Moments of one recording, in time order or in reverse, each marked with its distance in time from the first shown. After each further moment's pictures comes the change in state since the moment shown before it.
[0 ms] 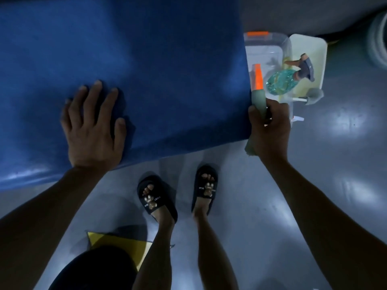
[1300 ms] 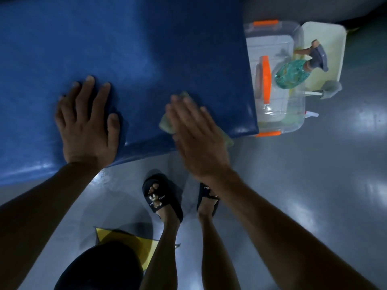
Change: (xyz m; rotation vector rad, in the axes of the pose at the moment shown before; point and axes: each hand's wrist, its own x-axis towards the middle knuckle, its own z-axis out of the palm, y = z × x) left_hand 0.002 0.007 0.002 0.034 -0.028 -0.033; right_hand -0.071 -0.045 0.074 -0.334 -0.238 -0.762
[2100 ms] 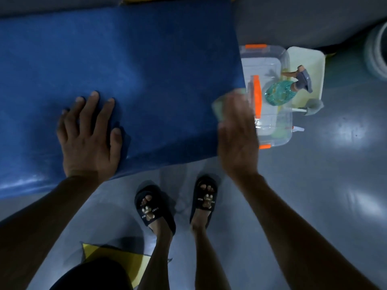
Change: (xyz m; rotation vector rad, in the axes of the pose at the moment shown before) left_hand 0.001 -0.002 -0.001 -0.011 -0.007 0.007; right_hand 0.007 0.061 -0.021 -0.011 0.108 0.304
